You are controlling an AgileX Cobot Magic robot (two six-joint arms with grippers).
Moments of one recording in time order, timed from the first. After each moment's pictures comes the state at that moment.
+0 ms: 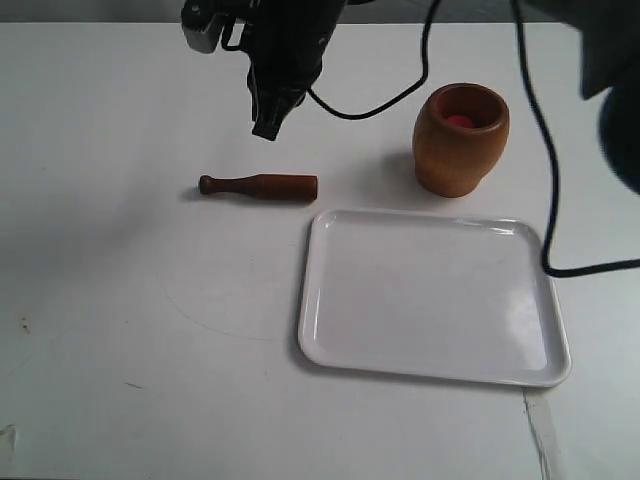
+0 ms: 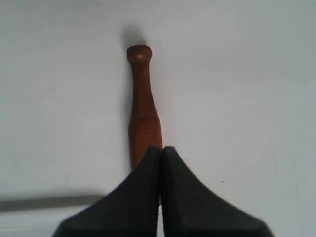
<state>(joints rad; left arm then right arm) 0.02 0.00 0.00 0.07 0.44 0.35 0.77 2.28 -2.09 0.22 1.16 -0.85</state>
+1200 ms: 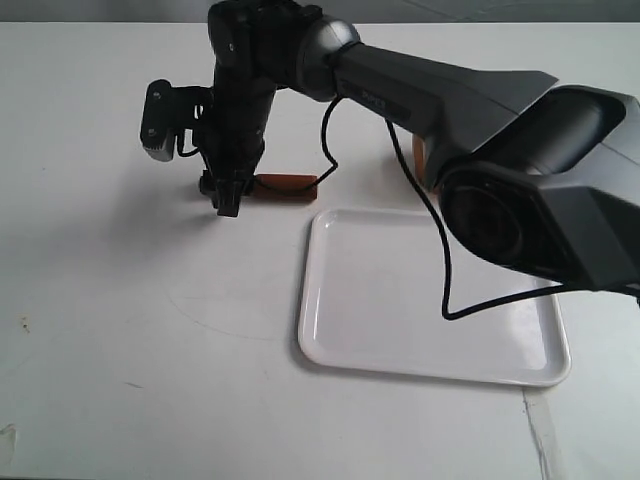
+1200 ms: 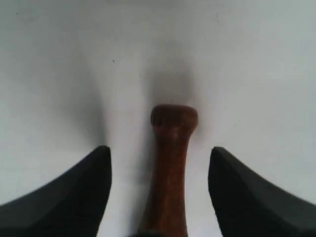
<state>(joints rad) 0.02 0.00 0.00 0.07 0.44 0.35 0.88 2.57 -2.27 0.15 1.09 -0.92</state>
